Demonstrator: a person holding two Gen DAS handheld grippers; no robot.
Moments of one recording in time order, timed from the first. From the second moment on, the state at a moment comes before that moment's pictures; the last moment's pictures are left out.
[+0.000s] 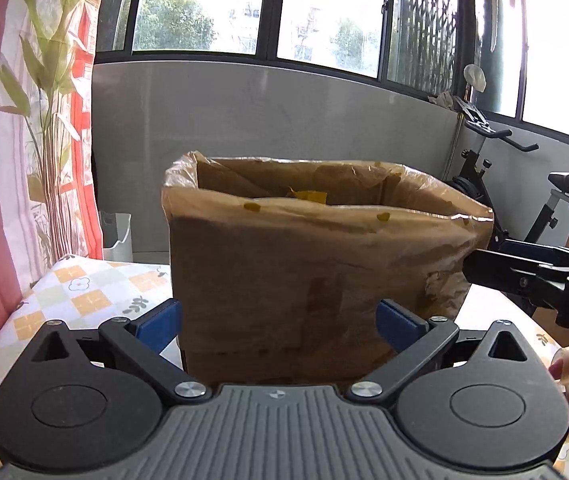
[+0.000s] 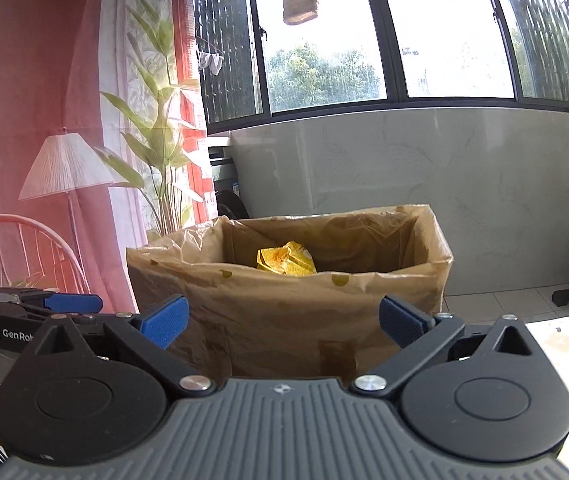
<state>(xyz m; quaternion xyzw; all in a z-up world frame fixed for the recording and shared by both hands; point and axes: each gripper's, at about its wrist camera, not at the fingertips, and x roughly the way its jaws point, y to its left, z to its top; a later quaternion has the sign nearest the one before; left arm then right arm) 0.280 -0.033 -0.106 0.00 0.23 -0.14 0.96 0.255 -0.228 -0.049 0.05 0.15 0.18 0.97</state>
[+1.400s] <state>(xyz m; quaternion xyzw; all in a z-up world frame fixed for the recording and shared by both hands) 0.310 -0.114 -0.235 0.11 0.37 -0.20 0.90 0.259 -0.272 -0.185 0.05 0.31 0.14 0.94</state>
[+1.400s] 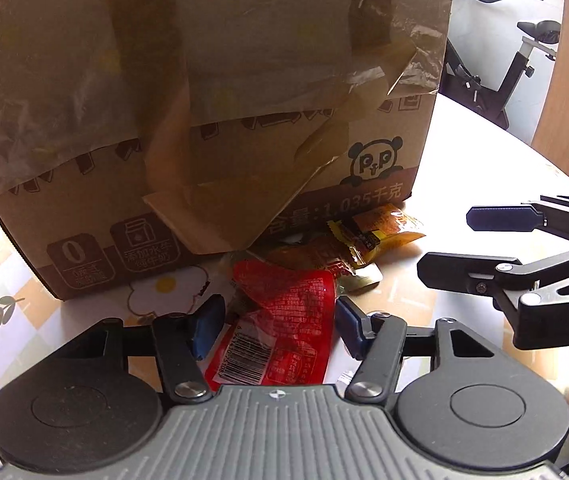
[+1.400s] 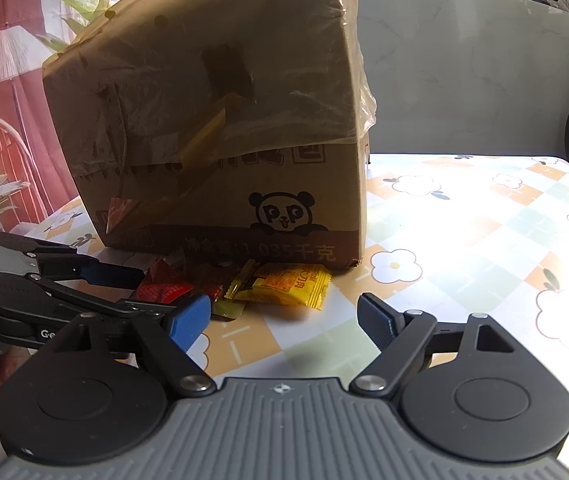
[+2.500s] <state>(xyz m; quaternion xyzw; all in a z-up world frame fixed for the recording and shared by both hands) 0.270 -0.010 -0.196 -0.01 0.36 -0.16 0.92 0.246 -0.197 -0.185 -0.09 0.36 0.27 0.89</state>
